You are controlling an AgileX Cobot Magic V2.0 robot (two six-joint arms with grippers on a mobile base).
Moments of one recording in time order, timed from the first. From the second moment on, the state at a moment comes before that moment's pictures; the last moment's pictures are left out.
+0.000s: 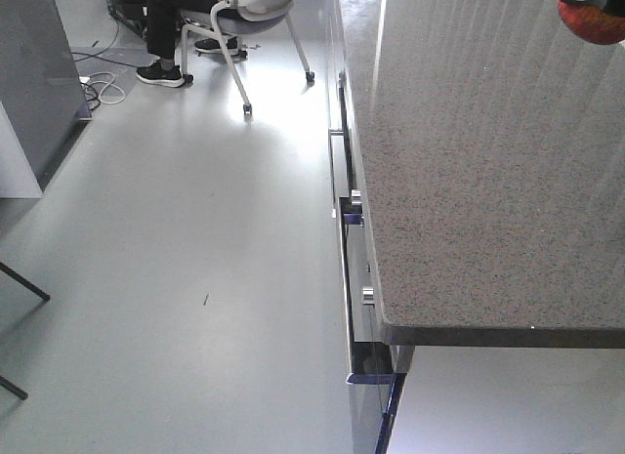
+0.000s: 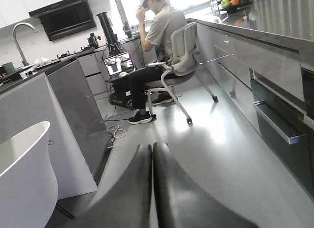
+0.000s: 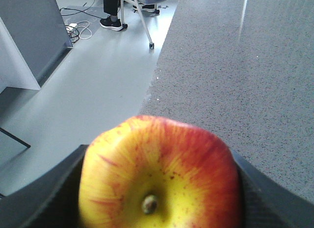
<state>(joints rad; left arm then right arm) 0.05 -0.01 0.02 -0.01 0.07 0.22 -0.03 1.35 -1.60 0.33 0.82 -0.24</state>
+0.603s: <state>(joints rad) 0.05 -0.01 0.02 -0.01 0.07 0.22 -0.03 1.35 -1.60 0.33 0.82 -0.24</state>
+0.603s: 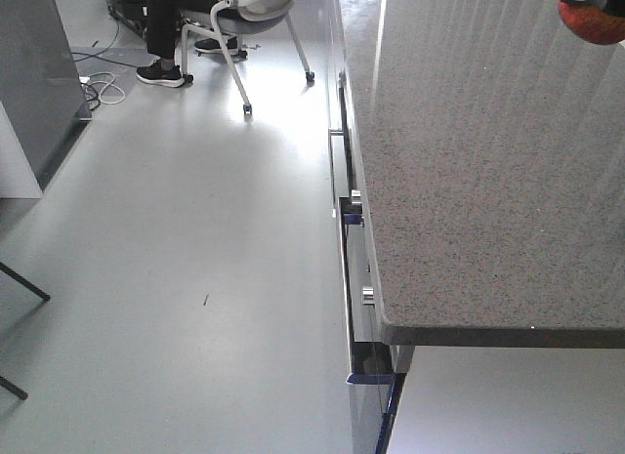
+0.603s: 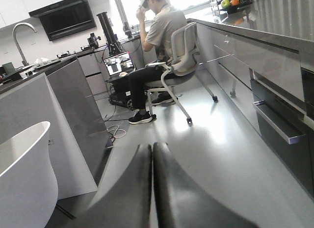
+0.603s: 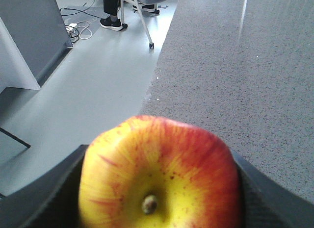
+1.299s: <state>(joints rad) 0.05 -0.01 0.02 -0.01 0.07 0.22 -0.03 1.35 -1.60 0.33 0.82 -0.24</state>
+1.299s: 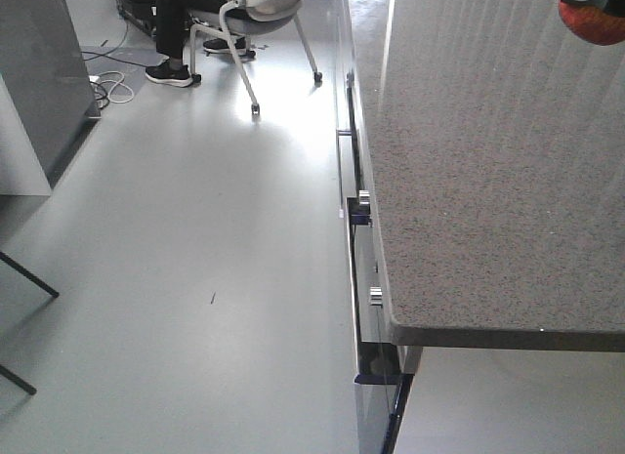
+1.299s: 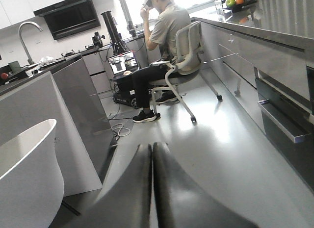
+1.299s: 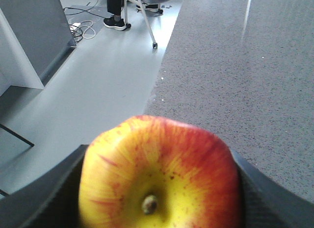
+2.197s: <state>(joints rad) 0.05 -0.01 0.02 -0.01 0.07 0.22 -0.03 1.35 -1.60 0.33 0.82 -0.24</state>
